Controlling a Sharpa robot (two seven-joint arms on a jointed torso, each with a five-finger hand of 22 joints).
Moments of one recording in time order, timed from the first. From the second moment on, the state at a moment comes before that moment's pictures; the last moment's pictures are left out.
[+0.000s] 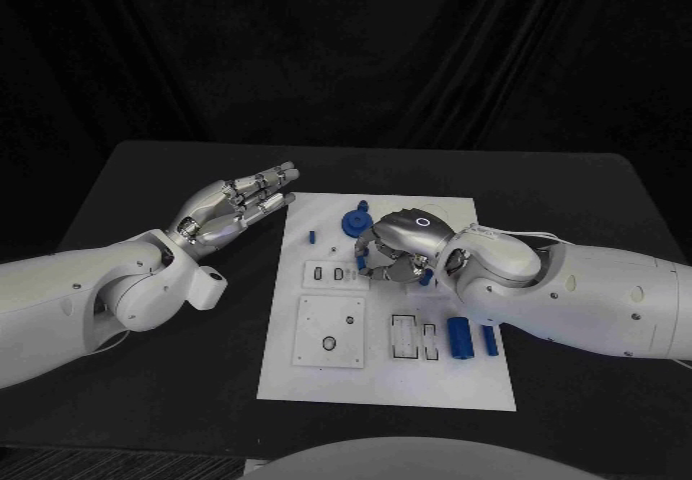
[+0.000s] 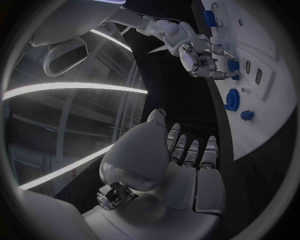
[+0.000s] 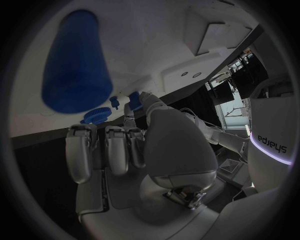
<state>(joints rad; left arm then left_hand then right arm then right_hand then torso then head) 1.26 -1.02 -0.21 1.58 -0.31 -0.01 0.66 1.49 0.19 -0.20 0.26 0.57 0.46 0.05 0.05 0.05 0.12 0.03 0.16 0.03 0.06 0.11 0.01 0.01 0.17 0.09 0.25 0.07 0.03 1.24 -0.71 -0.21 1.60 -1.65 -0.40 -0.11 1.37 -0.10 0.18 0.16 0.37 0.88 0.10 0.33 0.38 1.47 0.01 1.57 1.31 1.46 -0.06 1.57 1.31 0.02 1.47 0.05 1.53 1.31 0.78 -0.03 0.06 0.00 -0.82</state>
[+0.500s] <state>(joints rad) 1.26 -1.02 -0.21 1.58 -0.31 -0.01 0.66 1.49 0.19 -0.20 0.26 0.57 0.46 0.05 0.05 0.05 0.12 0.03 0.16 0.03 0.06 0.11 0.01 0.01 0.17 0.09 0.25 0.07 0.03 1.24 -0.71 -0.21 1.60 -1.65 -0.38 -0.11 1.34 -0.10 0.17 0.15 0.28 0.86 0.10 0.30 0.36 1.47 0.01 1.57 1.31 1.46 -0.06 1.56 1.31 0.02 1.47 0.06 1.53 1.31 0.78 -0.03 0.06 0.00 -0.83</state>
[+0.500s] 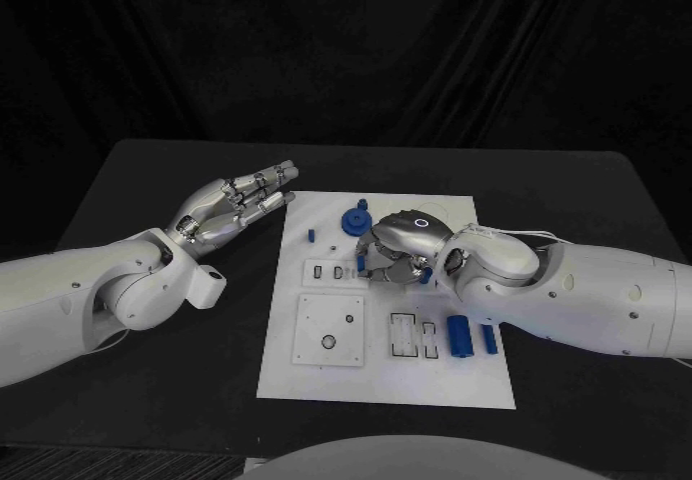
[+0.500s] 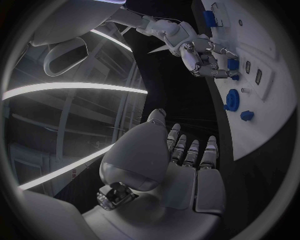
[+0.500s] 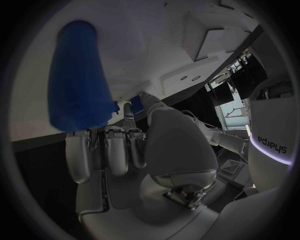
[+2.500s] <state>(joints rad) 1.45 -0.93 -0.21 1.65 -0.75 -0.26 0.64 1.30 0.14 -0.33 0.29 0.20 0.88 0.13 0.25 0.15 1.42 0.09 1.54 1.29 1.46 0.03 1.57 1.31 0.12 1.11 0.12 1.21 0.90 1.43 -1.06 -0.21 1.69 -1.10 -0.74 0.18 1.04 0.09 -0.06 0.29 0.47 0.99 0.08 0.23 0.24 1.41 0.00 1.27 1.19 1.41 -0.07 0.73 0.55 0.15 1.32 0.04 0.61 1.08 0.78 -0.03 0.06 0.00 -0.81</state>
